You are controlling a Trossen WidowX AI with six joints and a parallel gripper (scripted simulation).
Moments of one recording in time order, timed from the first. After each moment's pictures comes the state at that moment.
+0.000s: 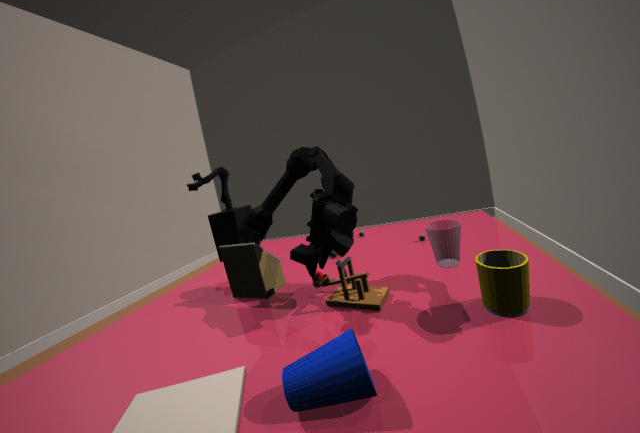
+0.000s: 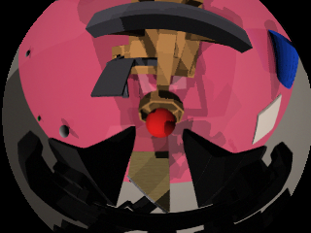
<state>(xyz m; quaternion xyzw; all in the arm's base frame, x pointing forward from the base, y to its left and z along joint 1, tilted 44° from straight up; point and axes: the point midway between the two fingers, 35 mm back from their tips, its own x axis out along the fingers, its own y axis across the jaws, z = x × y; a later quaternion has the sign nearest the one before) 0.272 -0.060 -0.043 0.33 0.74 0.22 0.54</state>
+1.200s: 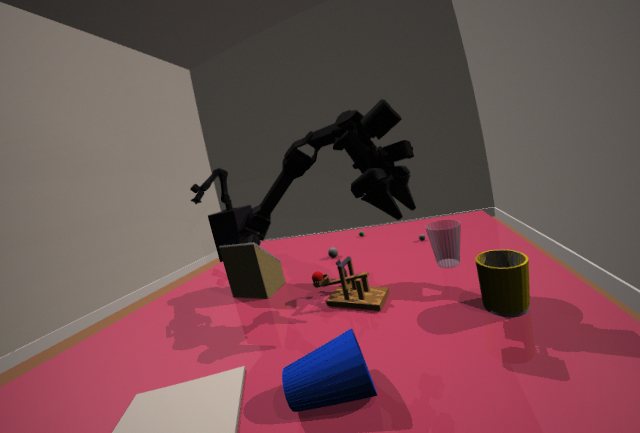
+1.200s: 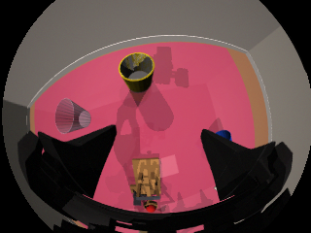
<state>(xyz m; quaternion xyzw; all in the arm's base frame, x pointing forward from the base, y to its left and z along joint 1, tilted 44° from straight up) 0.479 -0.238 0.030 0.39 0.48 0.01 0.79</state>
